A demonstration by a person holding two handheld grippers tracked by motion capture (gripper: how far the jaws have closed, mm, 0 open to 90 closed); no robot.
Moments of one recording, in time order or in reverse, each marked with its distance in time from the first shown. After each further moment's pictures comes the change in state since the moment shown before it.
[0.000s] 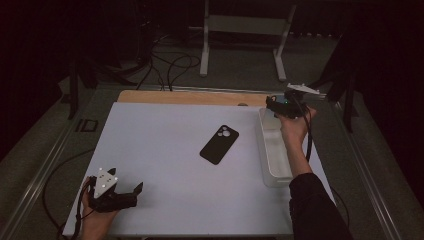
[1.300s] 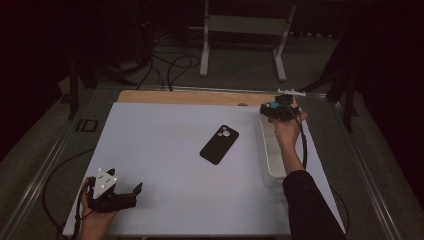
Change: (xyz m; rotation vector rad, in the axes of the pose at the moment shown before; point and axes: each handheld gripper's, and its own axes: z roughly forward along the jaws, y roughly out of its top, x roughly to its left) left arm 0.001 -0.001 -0.001 0.000 0.003 -0.004; right arm 0.002 -0.021 0.040 0.125 -0.050 -0.024
